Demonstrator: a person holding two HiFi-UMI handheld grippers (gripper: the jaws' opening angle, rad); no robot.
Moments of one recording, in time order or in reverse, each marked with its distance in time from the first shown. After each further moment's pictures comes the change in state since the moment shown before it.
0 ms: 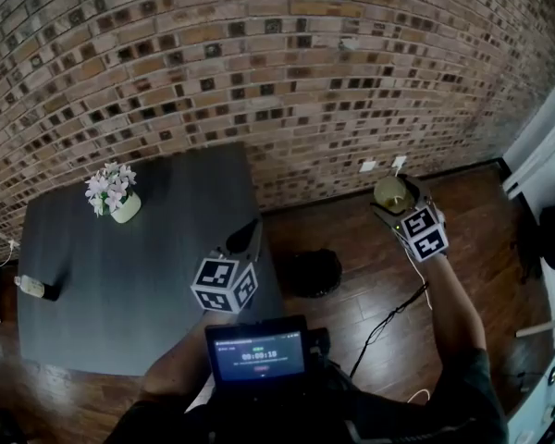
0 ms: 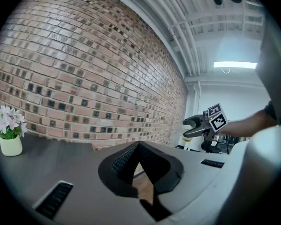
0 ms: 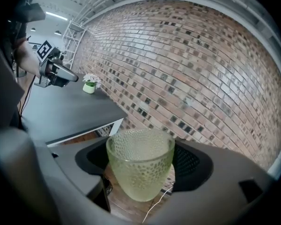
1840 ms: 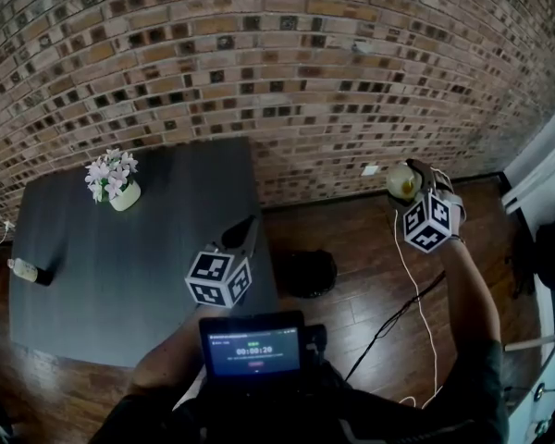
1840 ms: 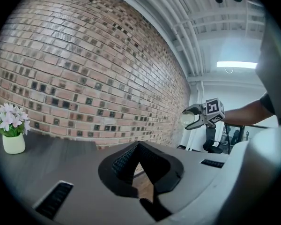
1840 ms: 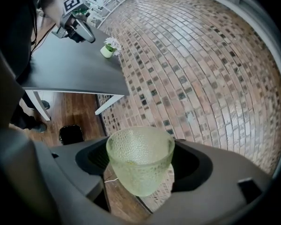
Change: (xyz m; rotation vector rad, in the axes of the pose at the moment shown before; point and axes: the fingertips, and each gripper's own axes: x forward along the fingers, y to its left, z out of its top) left arm -0.003 0.018 -0.005 -0.020 0.007 0.027; right arm 0.005 -0.039 0.019 -0.546 0.219 -0.093
